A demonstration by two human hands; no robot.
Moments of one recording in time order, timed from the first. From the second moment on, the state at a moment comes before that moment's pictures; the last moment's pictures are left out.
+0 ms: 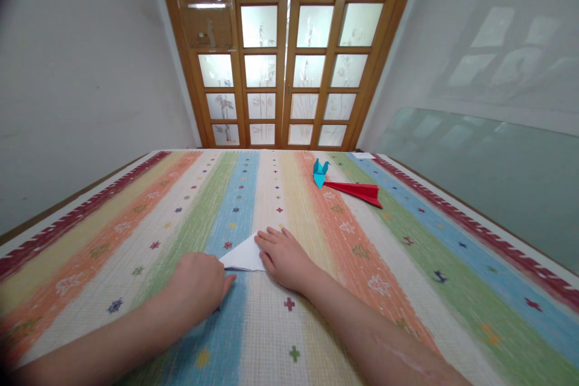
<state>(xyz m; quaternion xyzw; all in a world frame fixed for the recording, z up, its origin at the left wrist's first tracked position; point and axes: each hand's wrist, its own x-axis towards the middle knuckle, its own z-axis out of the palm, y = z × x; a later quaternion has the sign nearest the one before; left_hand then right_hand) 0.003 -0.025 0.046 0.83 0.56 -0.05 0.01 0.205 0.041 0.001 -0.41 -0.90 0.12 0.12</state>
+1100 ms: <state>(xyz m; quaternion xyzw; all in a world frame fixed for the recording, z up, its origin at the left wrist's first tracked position) -0.023 0.047 -0.011 0.89 0.43 0.11 0.07 0.192 -0.020 0.057 -0.47 -0.88 0.04 -0.04</state>
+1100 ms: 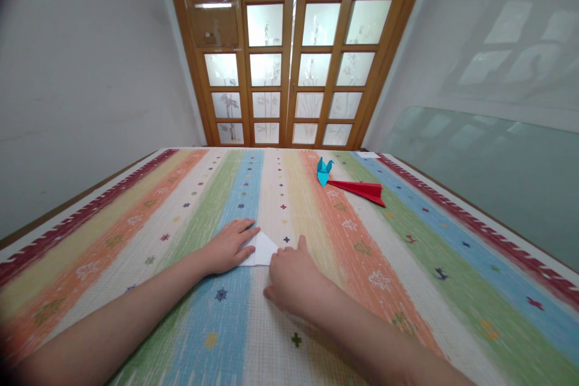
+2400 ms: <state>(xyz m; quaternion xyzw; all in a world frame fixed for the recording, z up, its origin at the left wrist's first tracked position) -0.035 0.054 0.002 0.85 0.30 0.25 0.34 0.236 0.070 -0.006 -0.31 -0.87 0.24 0.30</state>
